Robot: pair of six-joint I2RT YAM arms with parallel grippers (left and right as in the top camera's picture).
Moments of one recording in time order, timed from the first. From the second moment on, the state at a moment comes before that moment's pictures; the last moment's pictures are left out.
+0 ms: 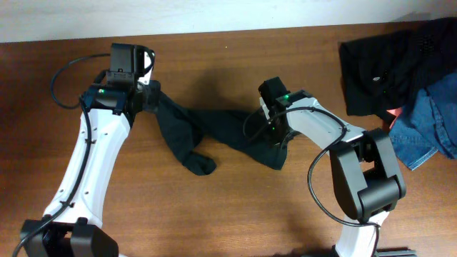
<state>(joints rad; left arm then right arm) -0.15 1.65 1.50 -0.79 -0.22 0.09 0.33 1.99 1.33 -0.82 0.07 0.01</state>
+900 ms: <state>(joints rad) -0.07 1.65 1.50 -0.70 -0.15 0.19 0.19 1.99 1.46 -1.09 -0.11 0.00</state>
